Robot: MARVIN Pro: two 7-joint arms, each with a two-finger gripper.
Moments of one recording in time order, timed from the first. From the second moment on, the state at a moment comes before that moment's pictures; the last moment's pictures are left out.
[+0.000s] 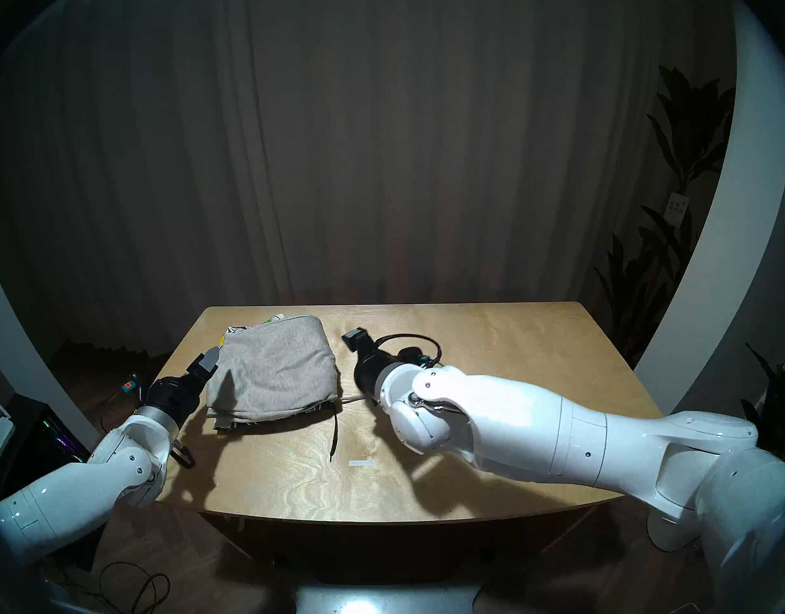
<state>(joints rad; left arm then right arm) 1.81 -0.54 -1.23 -1.82 -1.57 -0.44 0.15 -0.78 -0.92 0.23 -1.73 2.44 -0.47 -0.26</state>
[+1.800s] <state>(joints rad) 1.47 -0.60 -1.07 -1.77 -0.99 -0.20 0.18 -0.61 -0.45 0.32 -1.49 1.93 -0.31 -0.05</state>
